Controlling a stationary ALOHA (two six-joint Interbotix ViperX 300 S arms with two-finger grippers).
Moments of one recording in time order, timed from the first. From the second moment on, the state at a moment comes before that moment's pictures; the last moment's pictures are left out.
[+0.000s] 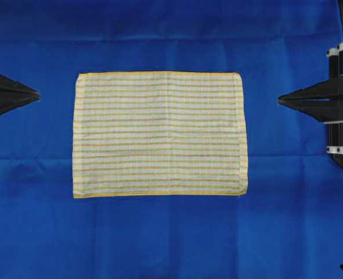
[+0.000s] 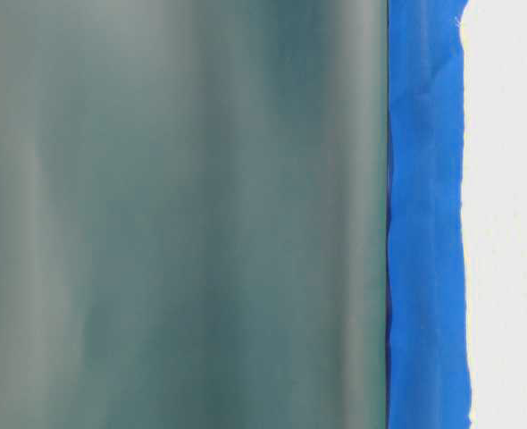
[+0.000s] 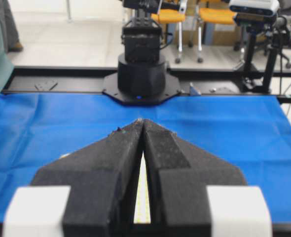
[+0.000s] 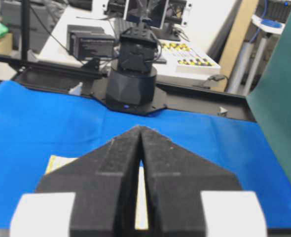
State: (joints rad) left arm 0.00 -0.97 1.18 0.00 -0.29 0.00; right arm 0.00 -0.97 1.17 0.00 -0.29 0.00
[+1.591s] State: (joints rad) left arm 0.41 -0.03 1.17 -0.04 -0.52 0.02; right arm -0.44 -0.02 1.08 0.21 -0.33 0.00
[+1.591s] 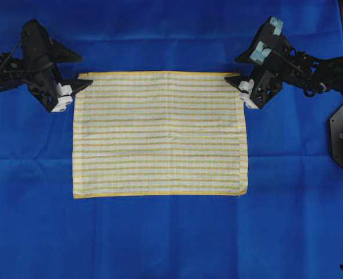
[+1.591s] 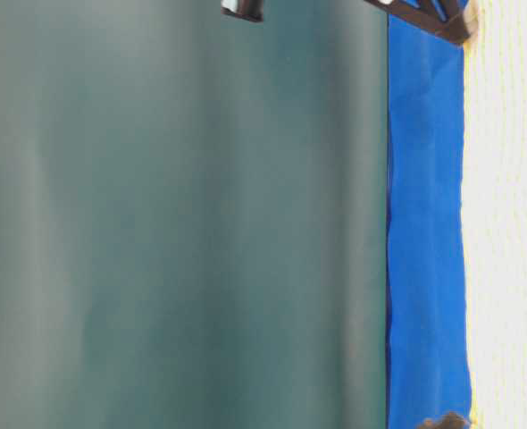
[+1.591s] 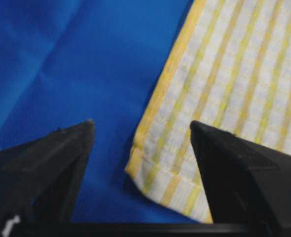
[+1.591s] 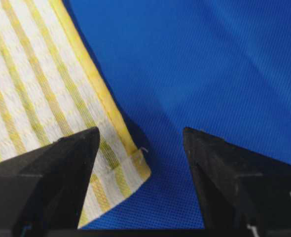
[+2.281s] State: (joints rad) left arm 0.42 0.05 1.14 -0.04 -0.48 0.02; right arm -0.43 0.02 1.07 0.23 -0.35 0.00
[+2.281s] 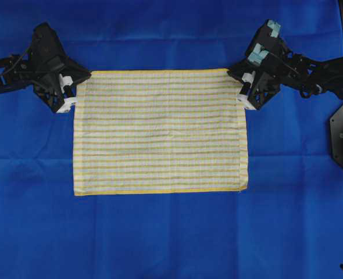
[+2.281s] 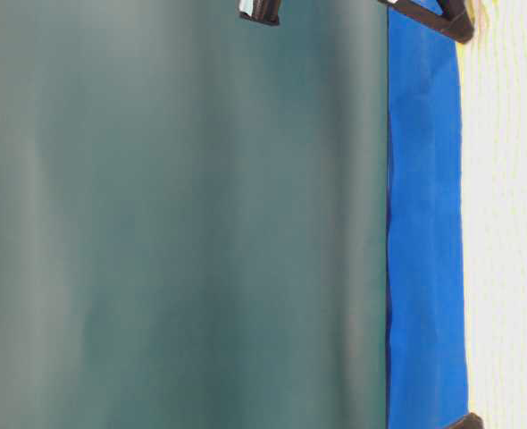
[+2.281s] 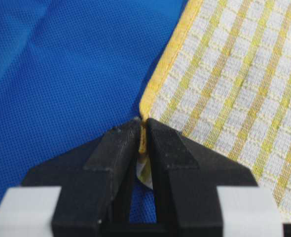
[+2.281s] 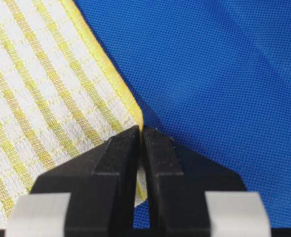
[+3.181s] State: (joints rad) left arm 0.42 -0.17 1.12 -0.04 -0.31 0.08; right arm -0.43 -0.12 1.09 0.30 -0.30 0.00
